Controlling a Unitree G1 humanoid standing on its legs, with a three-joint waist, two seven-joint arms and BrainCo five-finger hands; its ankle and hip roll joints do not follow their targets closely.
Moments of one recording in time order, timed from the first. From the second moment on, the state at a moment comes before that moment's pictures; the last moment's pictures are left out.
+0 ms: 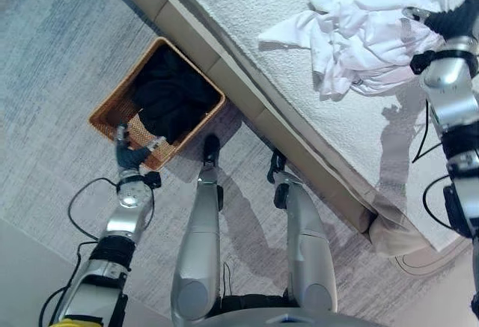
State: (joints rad) left arm -0.31 0.45 -0.22 0.56 -0.32 -0.21 0.45; right arm -1.18 -0.78 0.41 0.99 0.03 -0.05 -0.51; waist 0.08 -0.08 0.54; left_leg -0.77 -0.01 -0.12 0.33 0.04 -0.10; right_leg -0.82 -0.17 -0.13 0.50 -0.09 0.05
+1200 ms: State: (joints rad) left arm -0.30 0.42 -0.45 0.60 -0.29 -0.19 0.26; right arm -1.25 -1.01 0.61 0.70 0.02 -0.06 -0.40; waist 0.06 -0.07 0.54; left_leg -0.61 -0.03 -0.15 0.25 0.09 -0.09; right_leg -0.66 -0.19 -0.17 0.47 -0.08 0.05
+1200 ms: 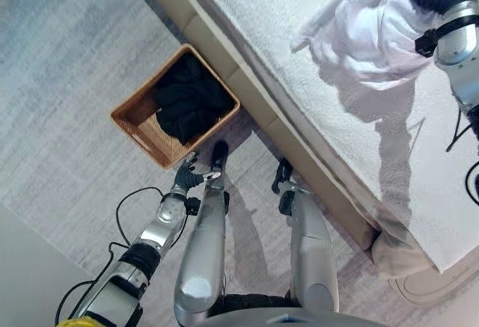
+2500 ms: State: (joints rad) left arm -0.21 0.57 -0.39 0.15 -0.37 -0.20 0.08; right arm -1.27 -1.13 0.74 0.72 0.05 -0.08 -0.16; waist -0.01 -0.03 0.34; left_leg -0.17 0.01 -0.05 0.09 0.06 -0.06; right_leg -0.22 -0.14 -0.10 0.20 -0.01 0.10
